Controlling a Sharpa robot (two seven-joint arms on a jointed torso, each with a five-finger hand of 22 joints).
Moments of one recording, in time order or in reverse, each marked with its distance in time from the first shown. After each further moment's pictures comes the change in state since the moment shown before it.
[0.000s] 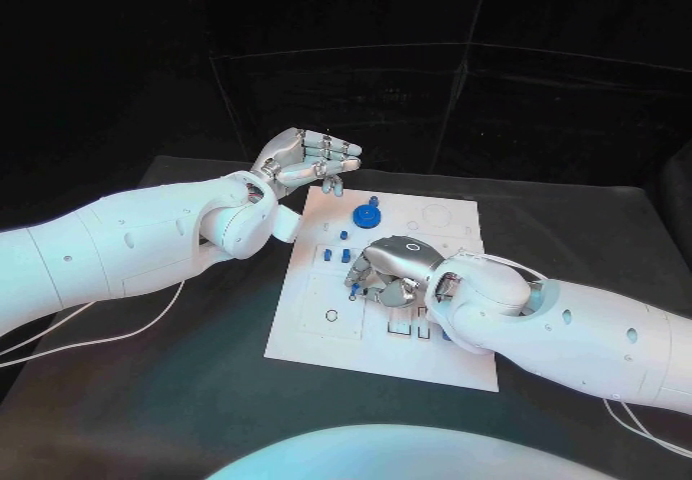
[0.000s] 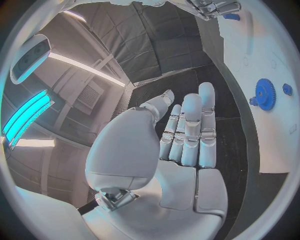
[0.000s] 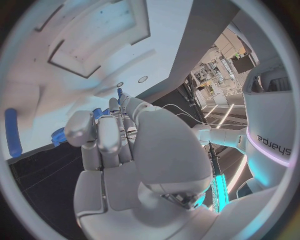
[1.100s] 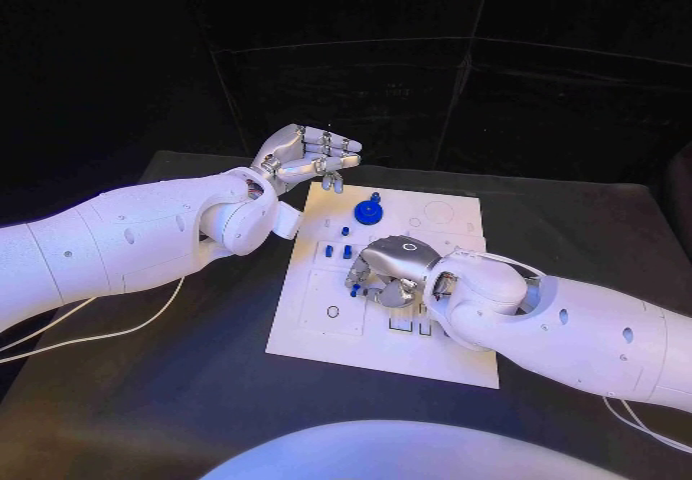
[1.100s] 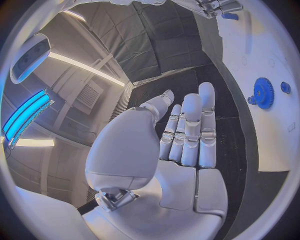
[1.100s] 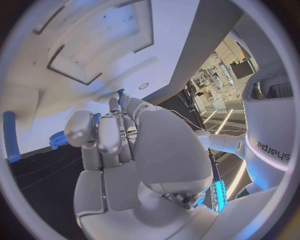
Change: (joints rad) left arm -0.001 -0.001 0.000 -0.003 0.001 0.004 -0.002; left_hand 0.000 0.000 -0.003 0.003 0.000 0.000 0.000 0.000 0.000 0.000 0.000 0.000 0.000 0.000 0.000 0.000 0.000 0.000 0.000 0.000 0.000 0.000; right arm -0.004 0.011 0.001 -0.008 -0.050 0.040 -0.005; right_hand -0.012 -0.004 0.010 -0.005 0.000 -0.003 0.002 0.000 0.000 0.000 0.000 0.000 0.000 0.000 0.000 0.003 0.001 0.000 0.000 0.000 0.004 0.002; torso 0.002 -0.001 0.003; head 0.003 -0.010
